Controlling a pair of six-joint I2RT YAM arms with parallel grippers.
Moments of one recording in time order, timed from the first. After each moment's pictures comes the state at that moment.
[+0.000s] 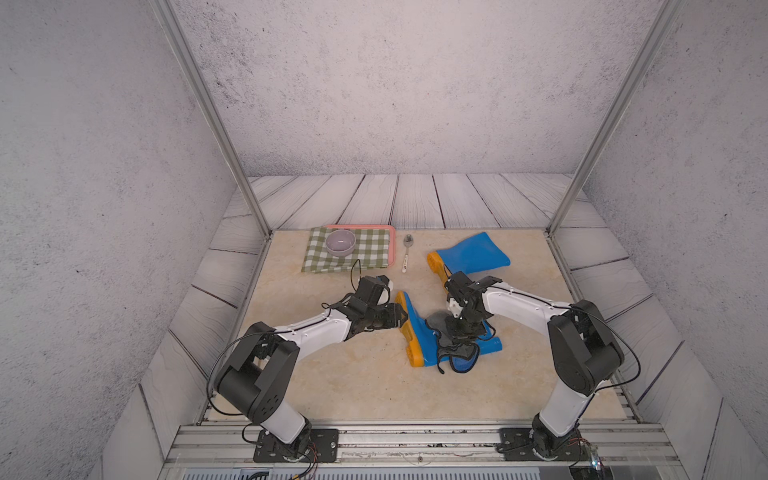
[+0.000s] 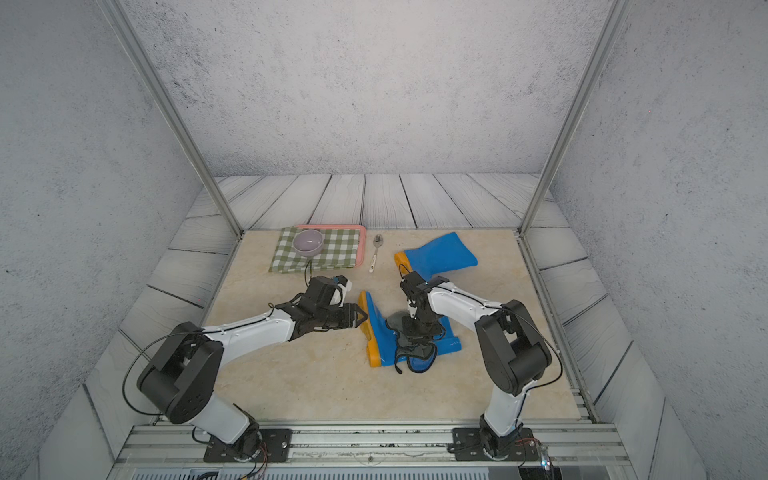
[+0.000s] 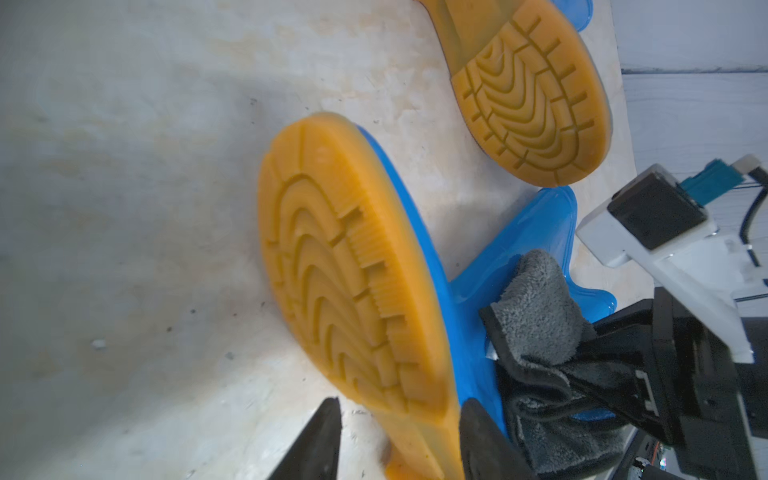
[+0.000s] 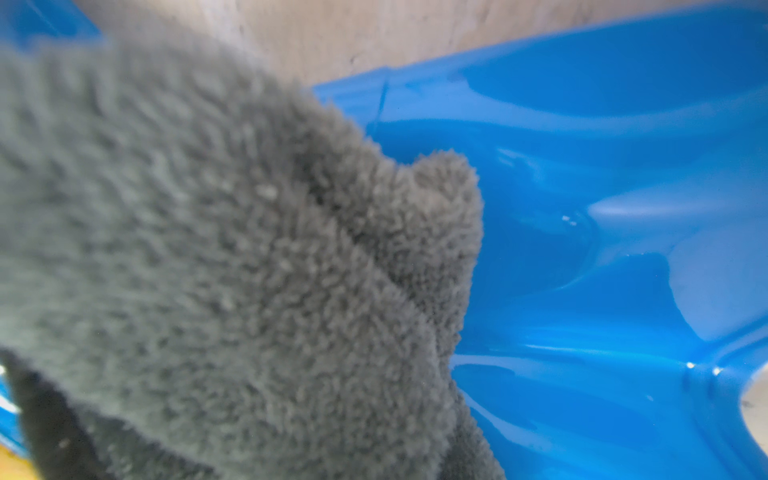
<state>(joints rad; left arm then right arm) -0.62 1.61 0.87 -0.09 0.32 -0.58 0.56 1.75 1.17 -0.94 -0.17 0.36</state>
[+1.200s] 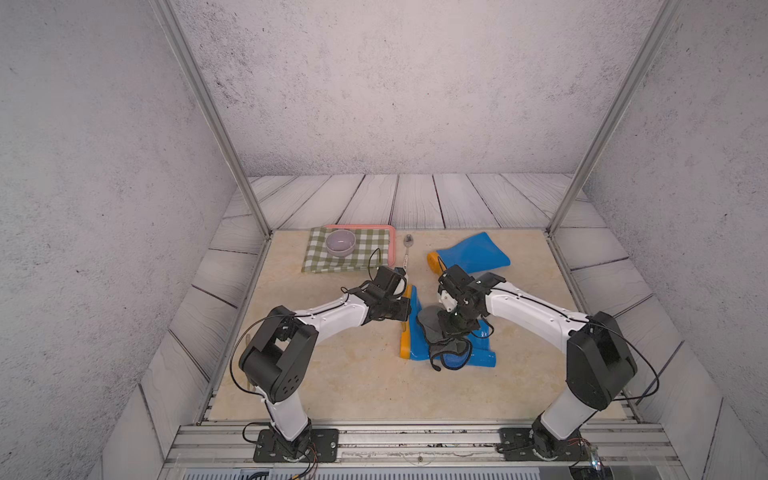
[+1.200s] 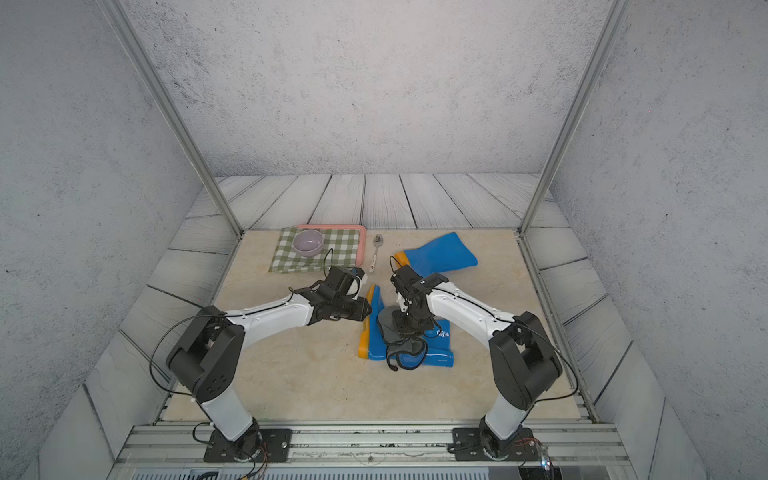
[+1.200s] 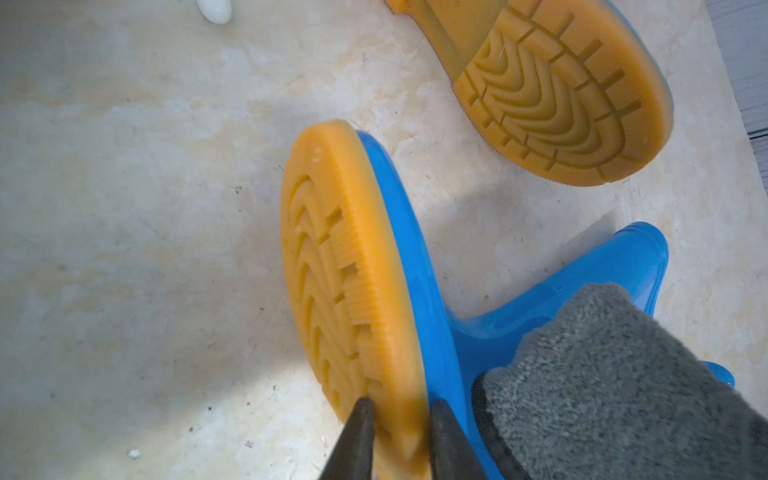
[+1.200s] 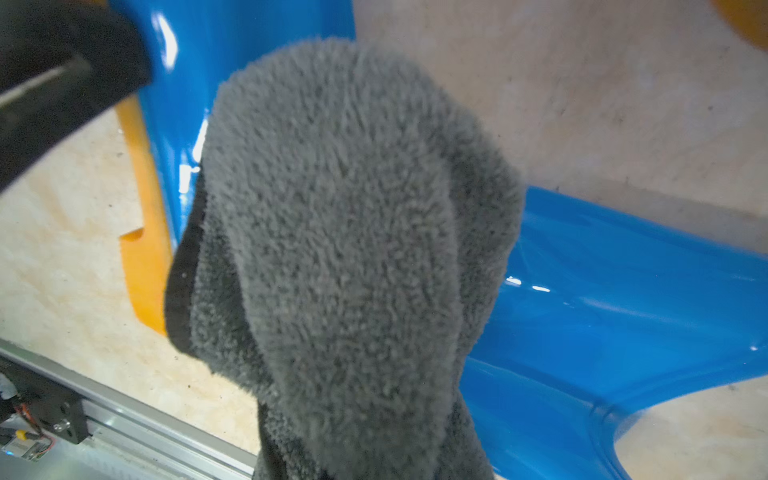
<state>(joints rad) -0.65 1.74 1.08 -0.25 0.18 -0.37 0.63 1.68 1.23 -0.96 -0.17 0.38</state>
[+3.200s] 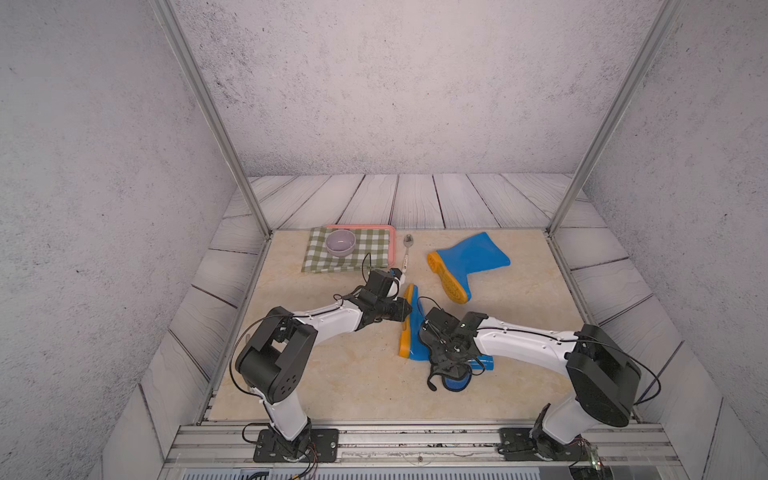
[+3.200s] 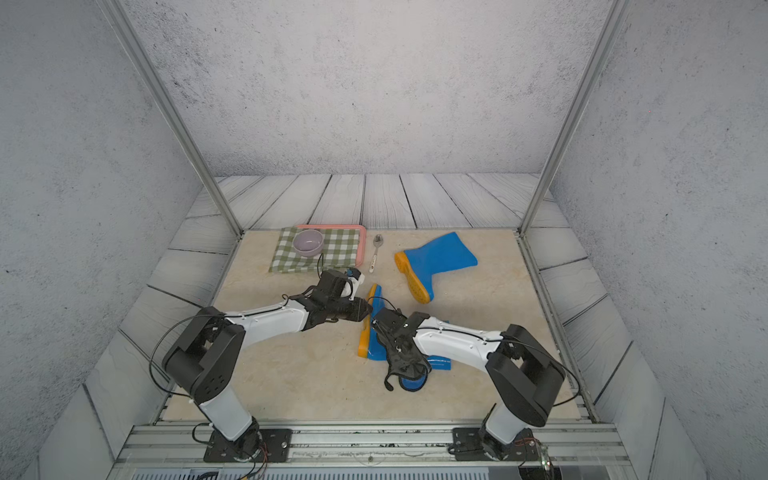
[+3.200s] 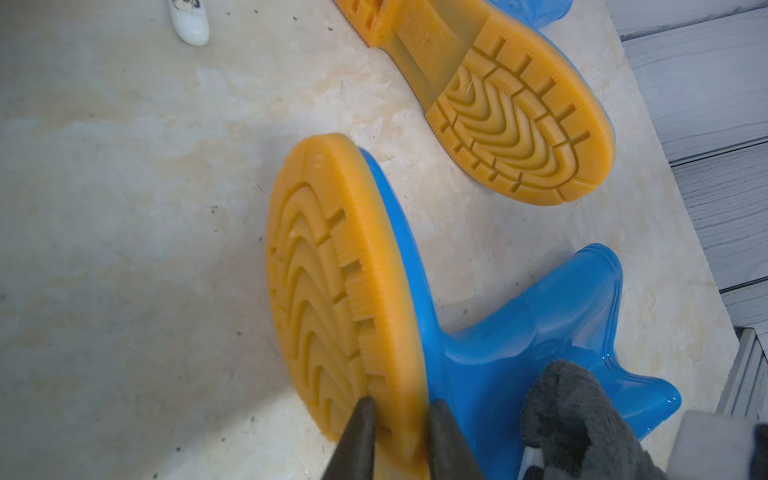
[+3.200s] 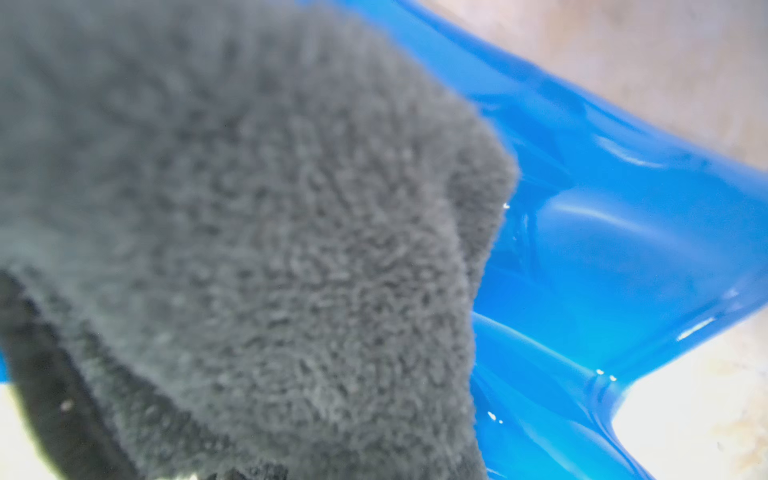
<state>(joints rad) -0.61 1.73 0.97 -0.05 0.28 -0.39 0.89 1.57 0.95 -0.79 0.18 0.59</state>
